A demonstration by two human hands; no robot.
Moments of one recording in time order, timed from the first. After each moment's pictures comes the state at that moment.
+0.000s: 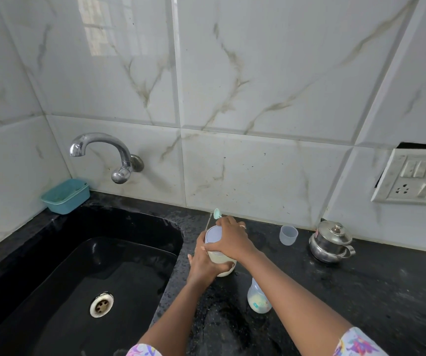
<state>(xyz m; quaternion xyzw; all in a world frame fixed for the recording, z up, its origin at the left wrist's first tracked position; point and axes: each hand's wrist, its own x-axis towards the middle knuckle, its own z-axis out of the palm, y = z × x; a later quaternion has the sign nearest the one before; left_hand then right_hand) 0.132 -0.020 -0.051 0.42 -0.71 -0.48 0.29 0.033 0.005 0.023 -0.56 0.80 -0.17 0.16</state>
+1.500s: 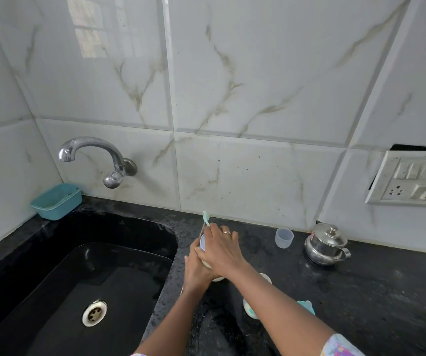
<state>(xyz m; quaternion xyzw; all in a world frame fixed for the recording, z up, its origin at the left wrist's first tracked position) 0.128 -0.018 -0.051 0.44 -0.69 -0.49 0.31 0.050 0.000 0.003 -0.62 0.78 -0.07 -0.01</state>
